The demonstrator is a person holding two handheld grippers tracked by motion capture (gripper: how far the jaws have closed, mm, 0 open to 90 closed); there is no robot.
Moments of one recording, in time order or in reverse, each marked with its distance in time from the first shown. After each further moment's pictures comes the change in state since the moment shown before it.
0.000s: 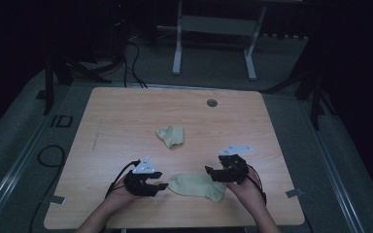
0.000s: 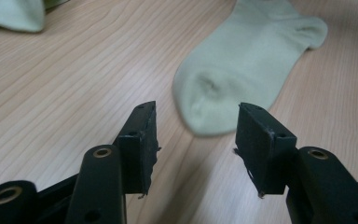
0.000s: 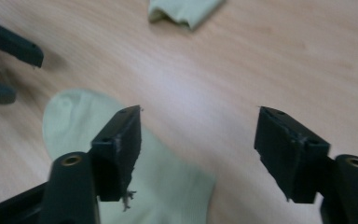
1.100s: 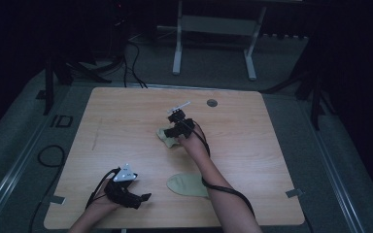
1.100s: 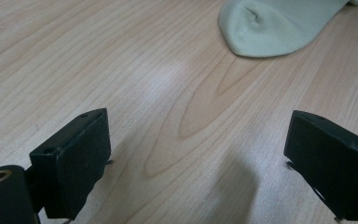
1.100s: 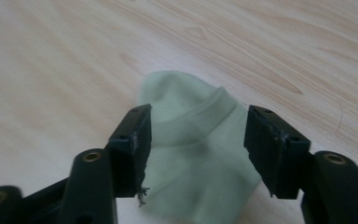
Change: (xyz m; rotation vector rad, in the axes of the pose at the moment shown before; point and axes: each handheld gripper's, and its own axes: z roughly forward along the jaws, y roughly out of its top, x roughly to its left) left arm 0.007 -0.040 -0.031 0.022 0.101 -0.076; right arm 0.014 0.144 0.166 0.131 -0.012 0.016
